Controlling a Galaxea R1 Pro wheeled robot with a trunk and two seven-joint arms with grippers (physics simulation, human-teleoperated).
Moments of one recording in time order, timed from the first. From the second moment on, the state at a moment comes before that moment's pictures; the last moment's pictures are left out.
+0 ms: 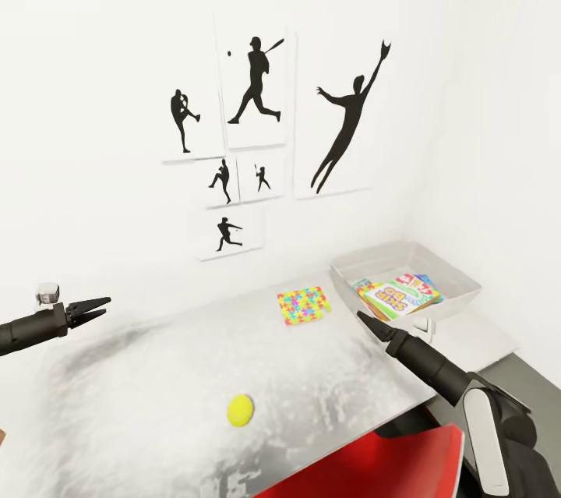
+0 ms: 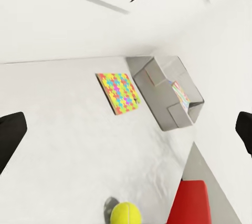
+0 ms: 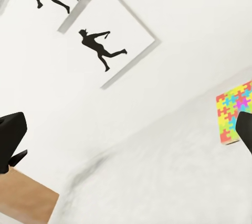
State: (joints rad) left arm -0.69 0.59 0.34 -0.72 0.24 0.79 -1.33; right arm -0.26 0.06 -0.39 -1.57 -0.40 0.73 0.81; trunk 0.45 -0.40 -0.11
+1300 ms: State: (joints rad) left arm -0.68 0.53 0.35 -0.71 0.25 0.84 -1.36; right arm -0.26 0.08 -0.37 -1.55 -0.42 0.75 0.77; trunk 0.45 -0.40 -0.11
